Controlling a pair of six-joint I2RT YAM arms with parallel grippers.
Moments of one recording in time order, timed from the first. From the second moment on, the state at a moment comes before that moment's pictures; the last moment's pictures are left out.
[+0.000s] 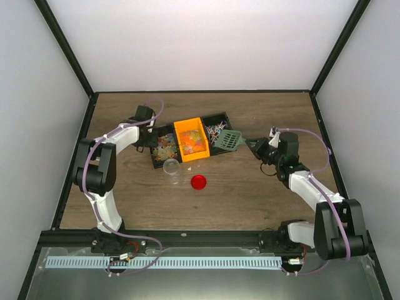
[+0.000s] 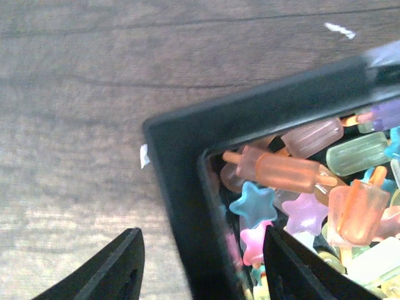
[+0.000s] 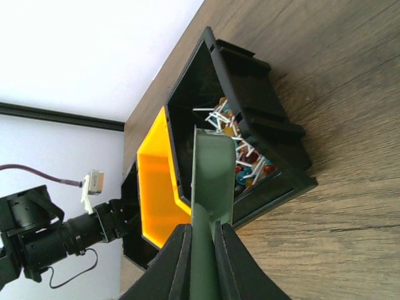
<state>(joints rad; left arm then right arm) -0.21 1.89 1.28 -0.55 -0.11 -0.14 0.11 1.22 0.54 0.24 -0.52 0.95</state>
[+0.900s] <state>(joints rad) -0.30 1.41 1.14 -0.55 0.05 -0.26 0.12 1.02 0.54 0.19 -0.50 0.90</state>
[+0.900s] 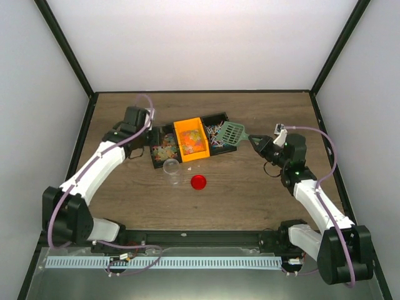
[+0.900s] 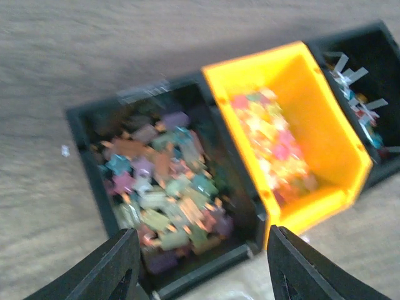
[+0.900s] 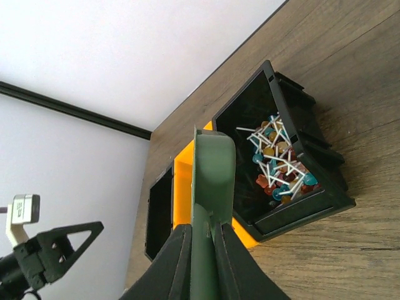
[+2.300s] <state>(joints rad) -0.54 1.25 0.95 -0.70 0.00 -0.31 0.12 0.99 0.50 0.16 -0.55 0.90</state>
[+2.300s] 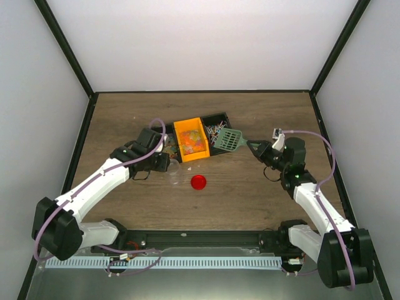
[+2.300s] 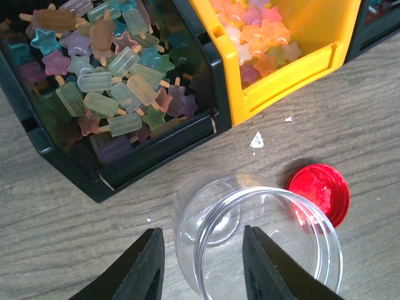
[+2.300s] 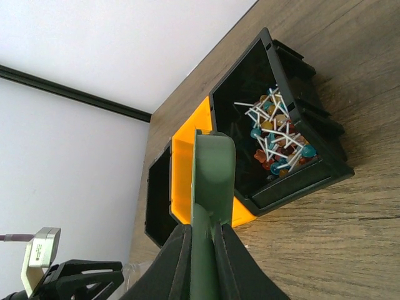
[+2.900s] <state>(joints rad) -0.58 1.29 0.95 -0.71 0.00 -0.31 0.12 1.00 0.49 0.17 -0.55 0.91</state>
